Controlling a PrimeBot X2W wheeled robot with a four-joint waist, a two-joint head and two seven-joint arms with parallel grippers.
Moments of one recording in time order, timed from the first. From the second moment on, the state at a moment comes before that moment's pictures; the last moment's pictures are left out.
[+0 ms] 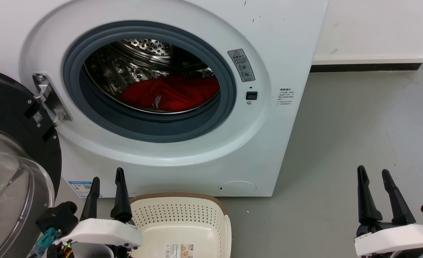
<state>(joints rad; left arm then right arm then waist) 0.00 0.08 -0.05 0.03 -0.55 0.10 -0.14 0.06 -0.05 -0.06 -0.01 0.42 0.13 -0.14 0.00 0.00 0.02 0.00</state>
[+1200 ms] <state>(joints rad) 0.04 0.05 -0.03 0.01 -0.20 0.05 -0.22 0.11 -0.05 -0.05 -0.09 0.06 0.13 -0.22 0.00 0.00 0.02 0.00</state>
